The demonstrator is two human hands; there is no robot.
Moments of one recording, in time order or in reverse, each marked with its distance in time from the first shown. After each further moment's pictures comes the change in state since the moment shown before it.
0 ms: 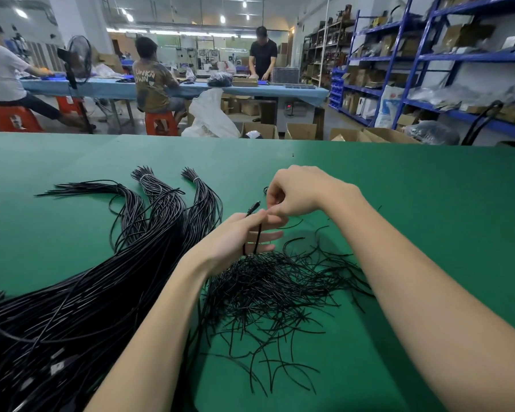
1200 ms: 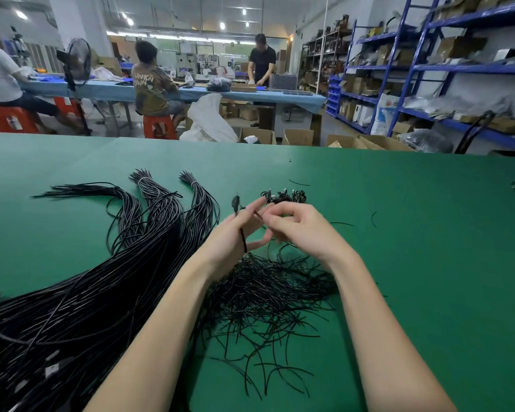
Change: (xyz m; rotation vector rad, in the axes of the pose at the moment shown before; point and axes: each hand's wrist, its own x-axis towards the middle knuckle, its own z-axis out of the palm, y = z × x) left_hand 0.004 -0.005 0.004 -0.219 0.092 0.130; right_hand -0.059 -0.018 0.053 1.149 0.197 0.150
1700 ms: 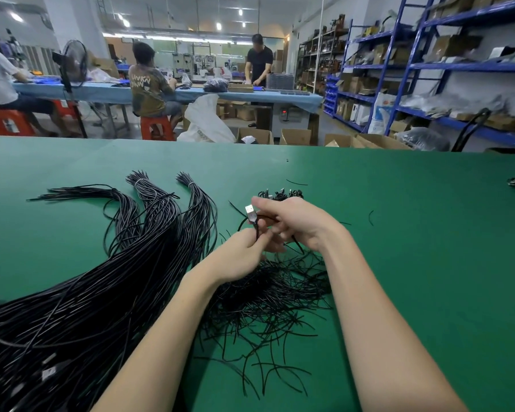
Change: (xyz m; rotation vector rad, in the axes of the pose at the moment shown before) left_hand -0.006 -0.009 0.010 0.834 -0.124 0.042; right_hand 0.026 -0.016 0.000 0.187 -0.088 0.268
